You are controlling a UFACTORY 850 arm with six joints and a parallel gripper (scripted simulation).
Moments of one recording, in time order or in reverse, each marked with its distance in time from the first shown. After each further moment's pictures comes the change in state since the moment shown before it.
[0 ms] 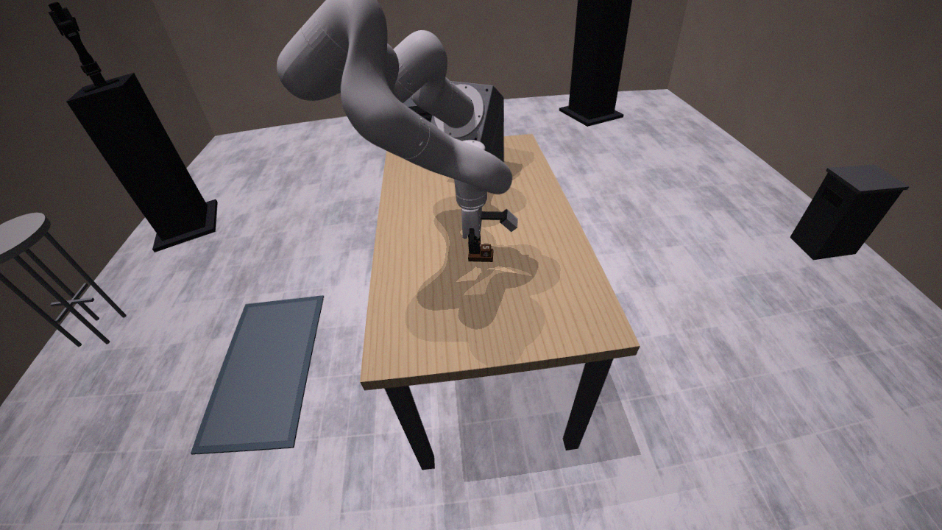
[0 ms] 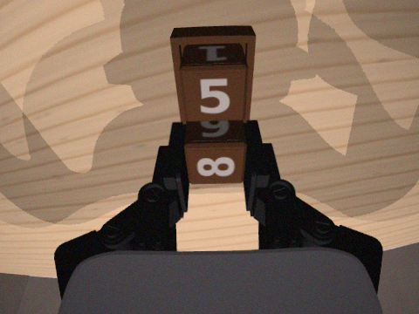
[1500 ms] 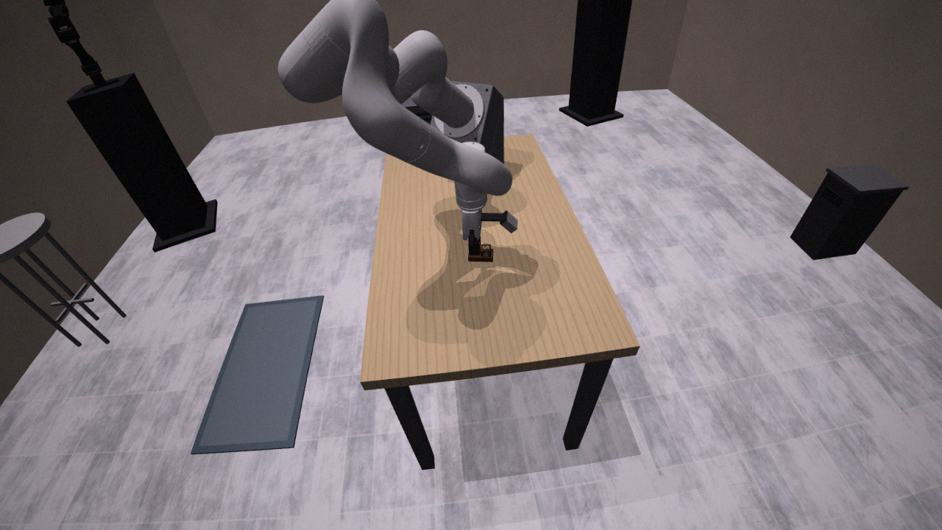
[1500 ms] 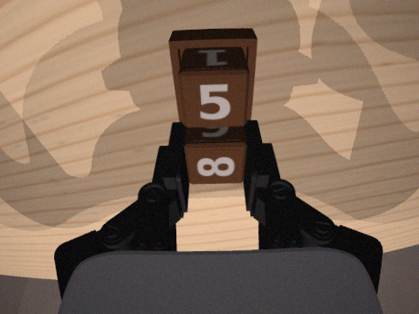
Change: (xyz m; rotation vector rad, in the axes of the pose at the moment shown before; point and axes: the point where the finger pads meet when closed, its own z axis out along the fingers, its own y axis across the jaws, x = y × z) arm 0.000 0.000 0.005 0.000 0.000 0.000
